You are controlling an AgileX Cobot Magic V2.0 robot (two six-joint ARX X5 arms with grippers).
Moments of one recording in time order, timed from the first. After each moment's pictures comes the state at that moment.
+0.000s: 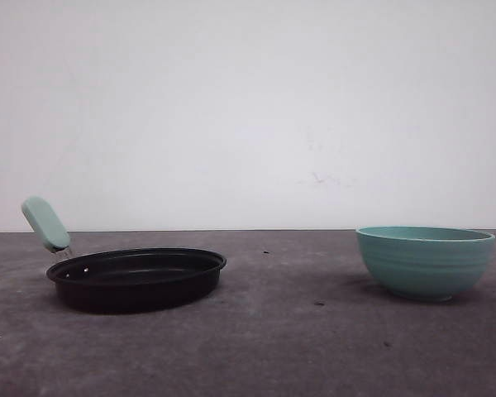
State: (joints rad) left arm -0.08 0.80 1.22 -0.53 0.34 -0.37; right arm 0.03 0.54 1.09 -0.44 -0.35 0.31
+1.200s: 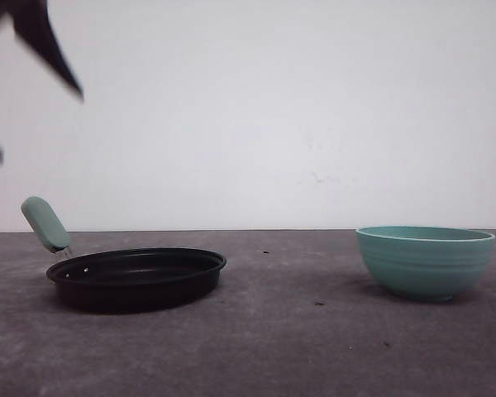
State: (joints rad) left arm -0.12 1.10 0.71 -0.23 0.35 -0.53; right arm 0.03 0.72 1.29 -0.78 -0.31 0.17
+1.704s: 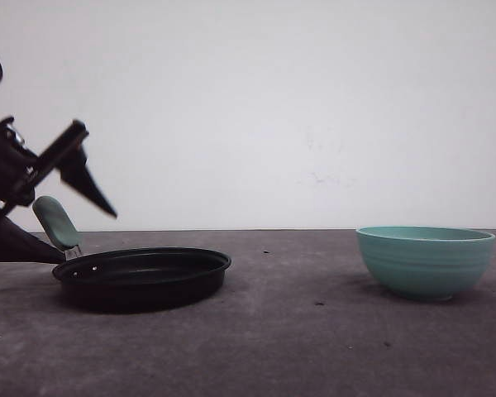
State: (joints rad) left arm -0.12 1.55 0.69 0.21 0.46 -0.67; right arm 0.03 0.65 1.29 -0.96 -0.31 0.16
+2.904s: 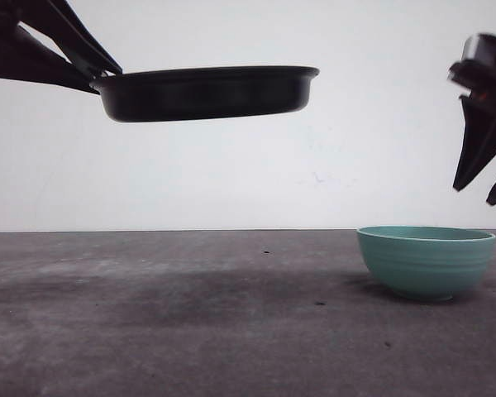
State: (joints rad) left arm -0.38 0.92 0.69 -0.18 0.44 -0.61; right arm 0.04 1.37 0.93 -0.58 -0.42 0.11
